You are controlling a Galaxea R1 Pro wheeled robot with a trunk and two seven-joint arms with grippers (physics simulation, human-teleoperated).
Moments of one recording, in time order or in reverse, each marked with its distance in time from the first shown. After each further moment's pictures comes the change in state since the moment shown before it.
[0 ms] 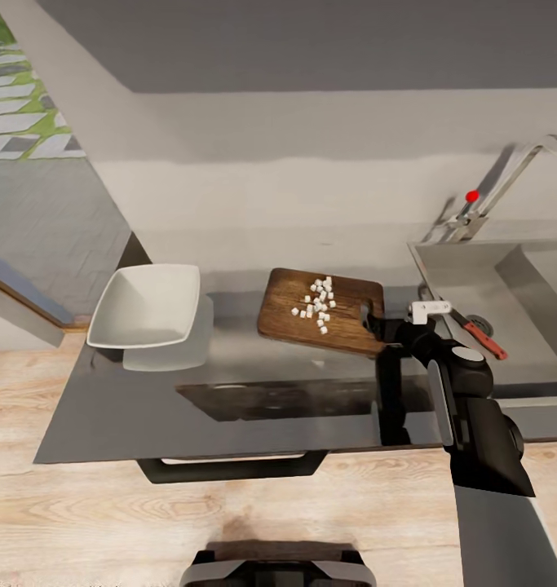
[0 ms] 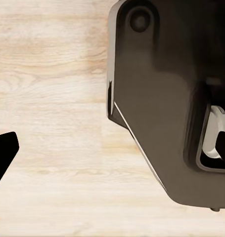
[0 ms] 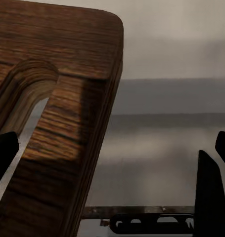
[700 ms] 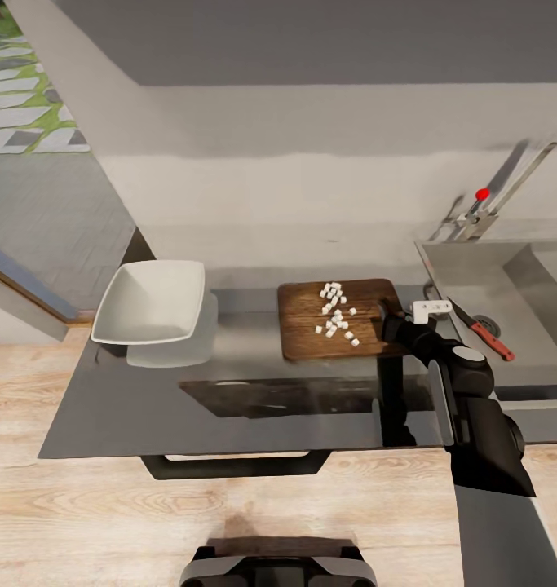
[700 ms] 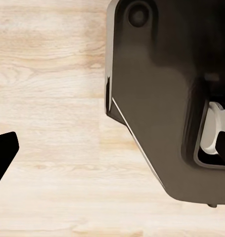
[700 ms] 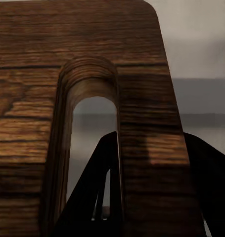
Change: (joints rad) left arm 0.000 -0.006 0.000 0.001 0.000 0.001 0.000; right arm 0.000 -0.002 -0.001 -0.002 0.009 -0.006 0.000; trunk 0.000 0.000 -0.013
